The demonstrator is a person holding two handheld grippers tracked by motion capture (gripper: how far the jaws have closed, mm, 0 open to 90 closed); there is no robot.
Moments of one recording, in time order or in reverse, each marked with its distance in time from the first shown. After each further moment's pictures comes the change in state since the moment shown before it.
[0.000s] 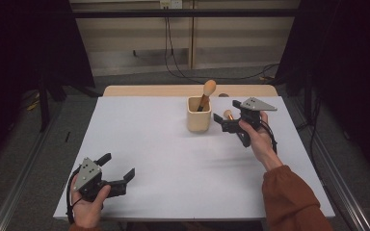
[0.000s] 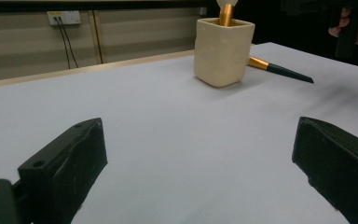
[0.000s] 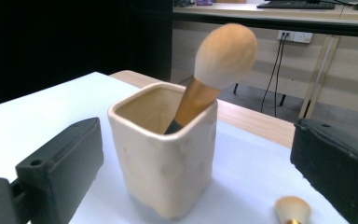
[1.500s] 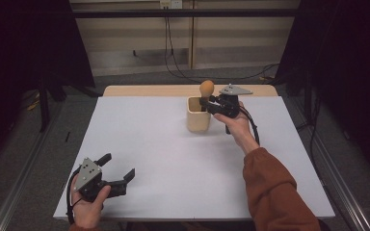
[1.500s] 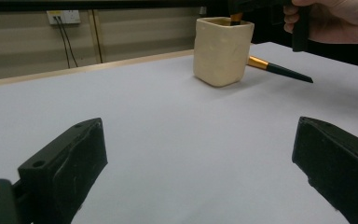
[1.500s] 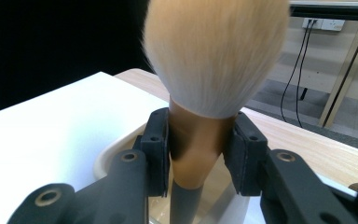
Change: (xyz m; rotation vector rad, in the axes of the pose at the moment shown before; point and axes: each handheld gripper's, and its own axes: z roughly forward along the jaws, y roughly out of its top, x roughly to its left) left arm 0.000 0.000 -0.001 0.000 -0.001 -0.001; right arm 0.004 0.017 0.074 0.053 0.058 0.010
